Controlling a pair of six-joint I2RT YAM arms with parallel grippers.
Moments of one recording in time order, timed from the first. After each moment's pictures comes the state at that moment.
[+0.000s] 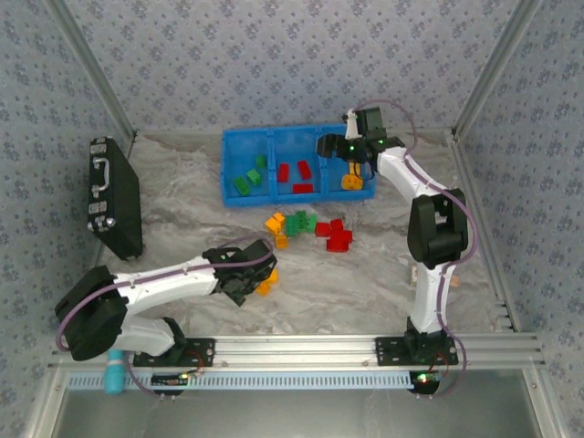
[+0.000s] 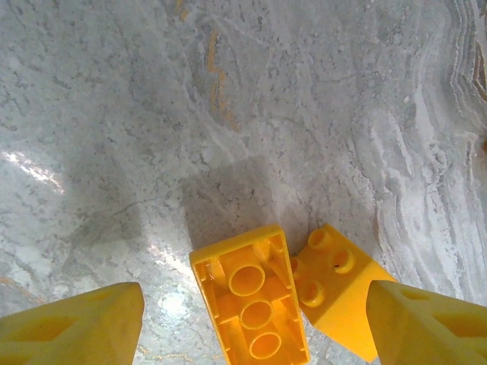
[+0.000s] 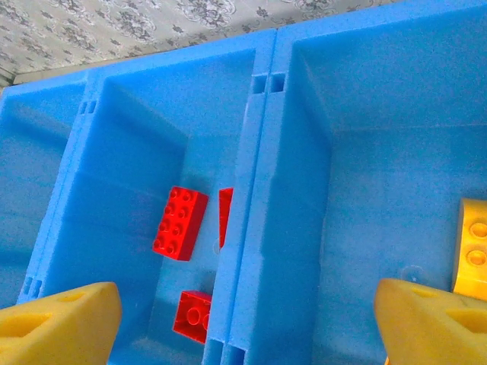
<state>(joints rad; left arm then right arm) -0.98 1.32 0.71 -0.65 -0.20 -1.78 0.26 2.02 1.71 -0.40 -0.30 0.31</state>
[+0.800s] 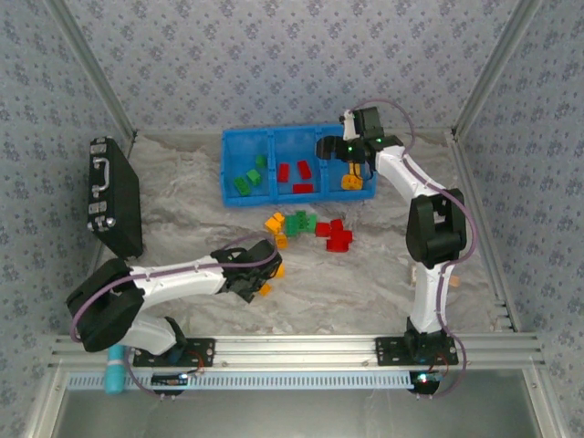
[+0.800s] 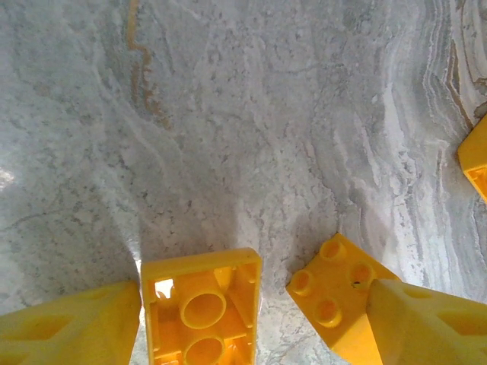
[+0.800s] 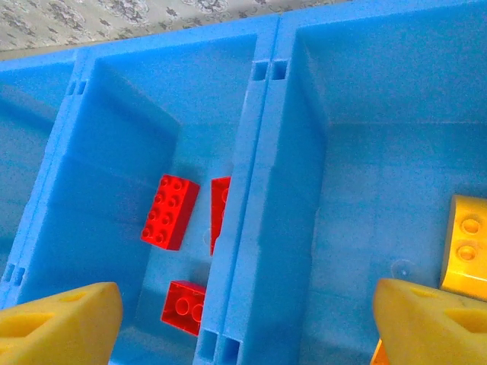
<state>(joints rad) -0.98 1.40 0.69 -0.50 -0.21 -1.83 0.27 2.03 1.74 -0.45 -0.28 0.26</state>
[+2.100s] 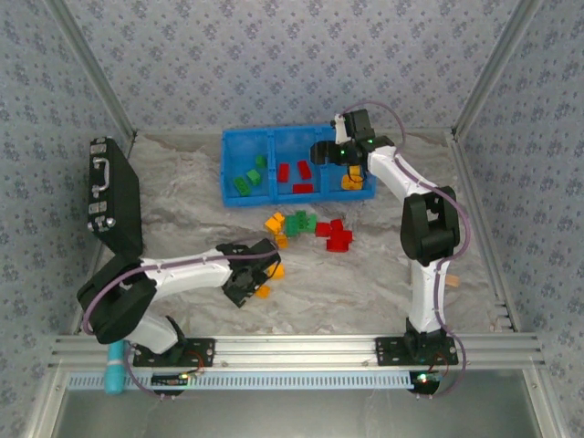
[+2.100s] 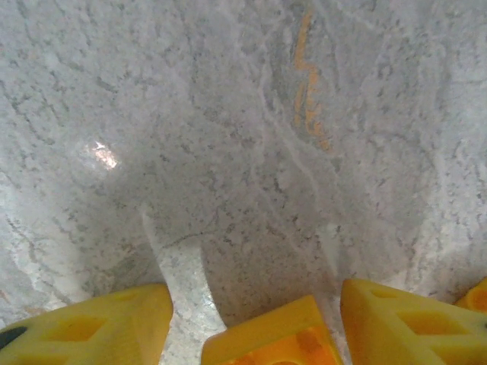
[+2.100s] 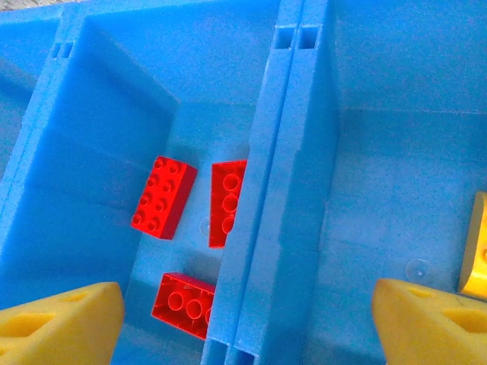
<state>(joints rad) -0.94 1.48 0.74 -0.70 -0.13 -1.74 0.30 2.07 1.77 -0.49 -0.24 0.22</state>
